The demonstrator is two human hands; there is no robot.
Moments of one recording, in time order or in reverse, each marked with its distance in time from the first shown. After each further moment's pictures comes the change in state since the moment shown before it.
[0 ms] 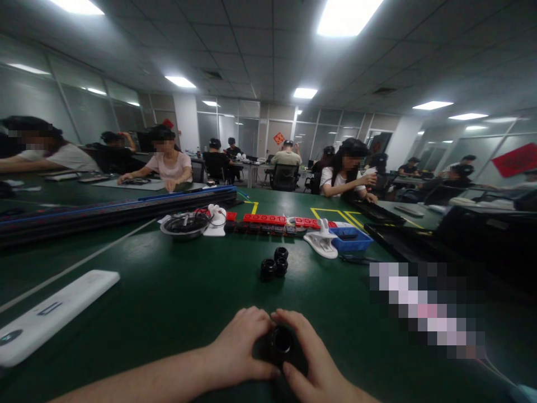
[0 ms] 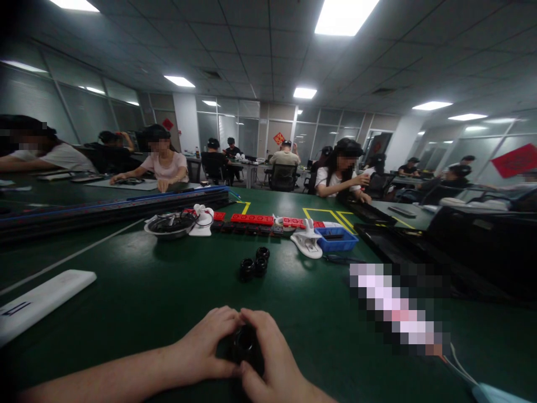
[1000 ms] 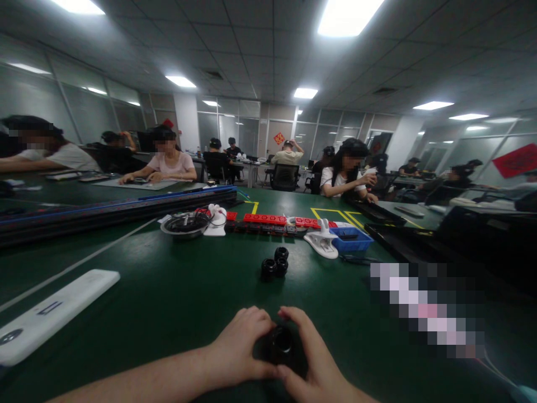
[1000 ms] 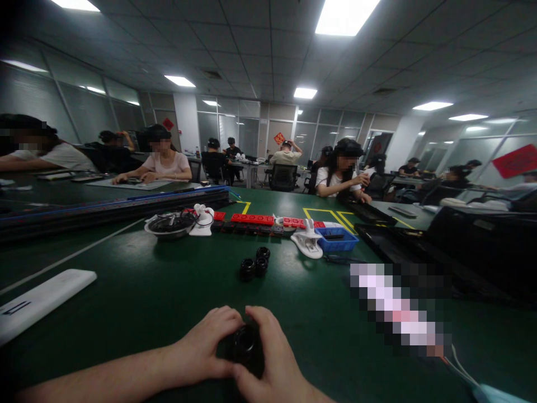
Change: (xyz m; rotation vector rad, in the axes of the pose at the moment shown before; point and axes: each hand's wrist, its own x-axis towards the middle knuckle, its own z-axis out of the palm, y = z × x) left_hand 0.000 0.000 0.000 0.006 -0.003 0.008; right_hand -0.001 0.001 0.002 -0.025 0.048 0.085
